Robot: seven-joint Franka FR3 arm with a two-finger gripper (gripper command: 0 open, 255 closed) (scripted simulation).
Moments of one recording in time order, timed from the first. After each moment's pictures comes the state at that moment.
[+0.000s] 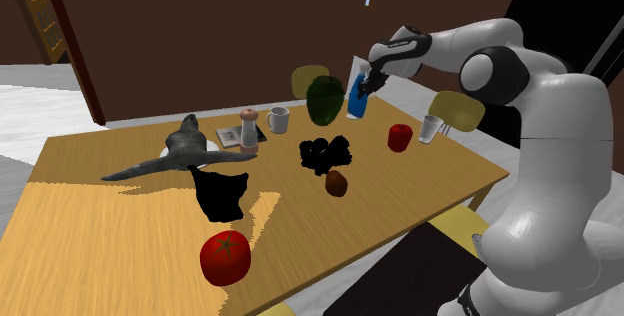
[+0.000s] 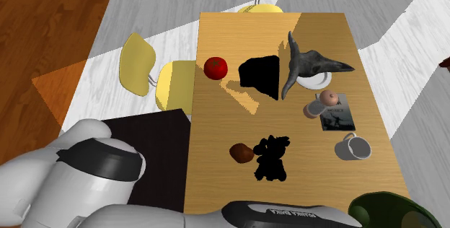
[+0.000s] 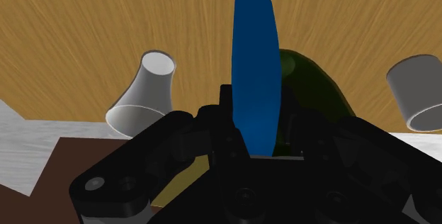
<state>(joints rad) -0.56 0.56 0.08 -1.43 0.17 2.43 -0.45</state>
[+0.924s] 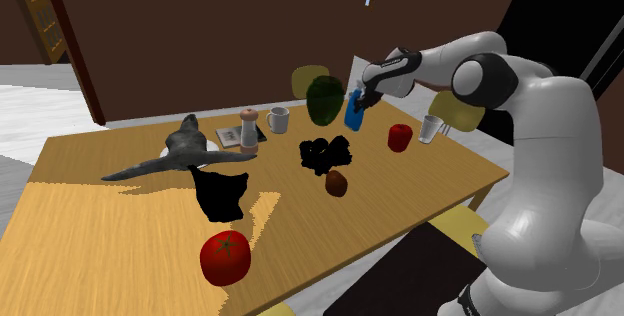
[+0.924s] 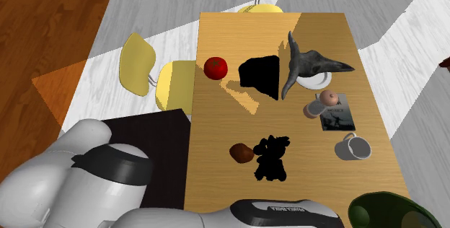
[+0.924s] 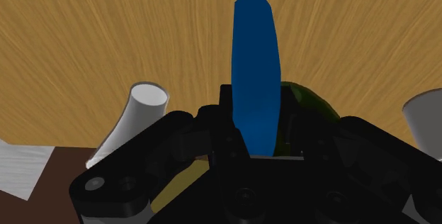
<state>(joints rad) -0.57 0.63 0.09 -1.51 0.19 2.57 -0.48</state>
